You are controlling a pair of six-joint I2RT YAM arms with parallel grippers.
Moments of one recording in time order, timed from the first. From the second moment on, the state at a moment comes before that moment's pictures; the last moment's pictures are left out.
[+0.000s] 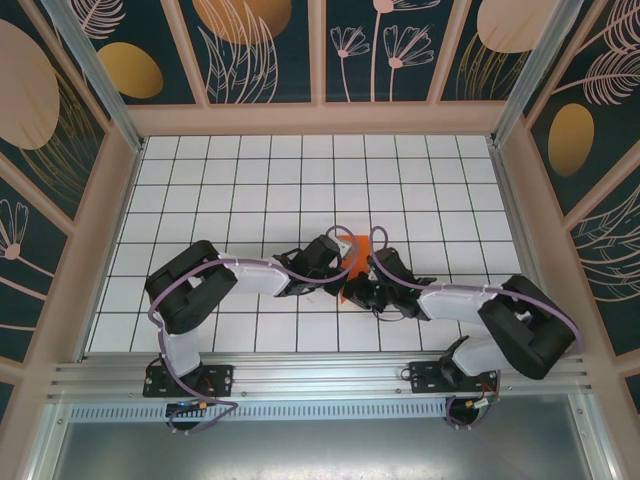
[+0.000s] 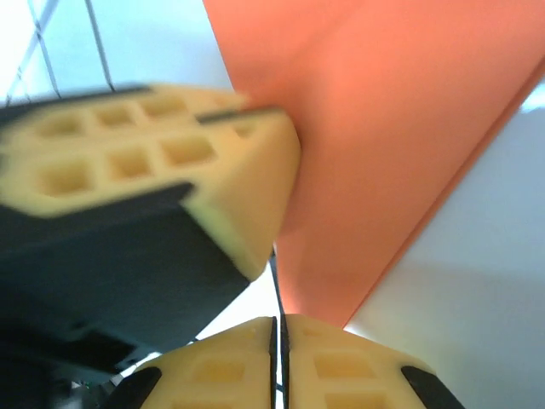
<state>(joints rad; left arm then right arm) -0.92 1.88 0.91 0.11 0.09 -0.40 0.72 1.34 0.40 0.13 -0.31 1.10</state>
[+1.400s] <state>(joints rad) -0.92 1.88 0.92 0.10 0.09 -0.40 0.41 1.59 0.57 0.06 -0.46 0.81</state>
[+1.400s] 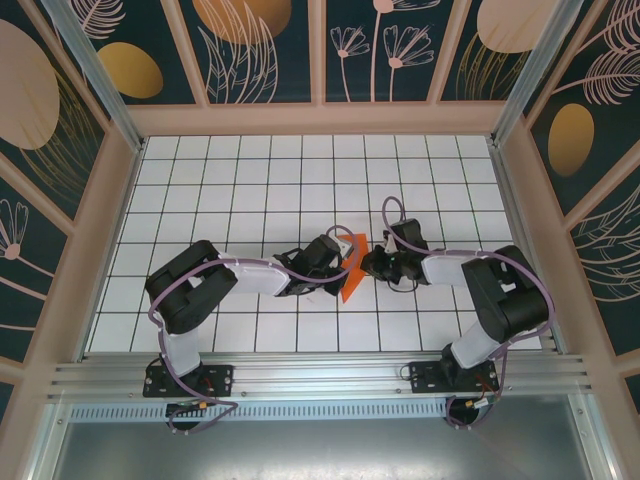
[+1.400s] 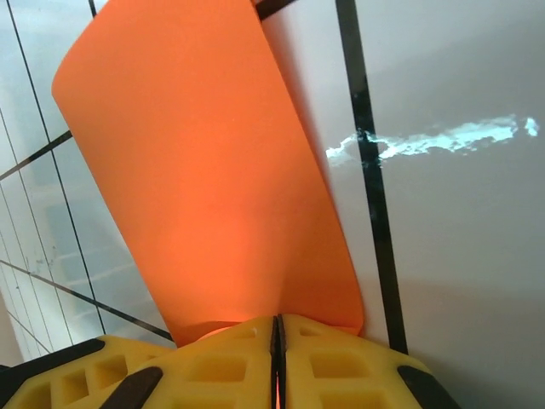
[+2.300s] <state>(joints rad) -0.92 1.88 0.93 0.08 0.09 -0.40 0.38 1.63 0.64 0.03 -0.42 0.75</state>
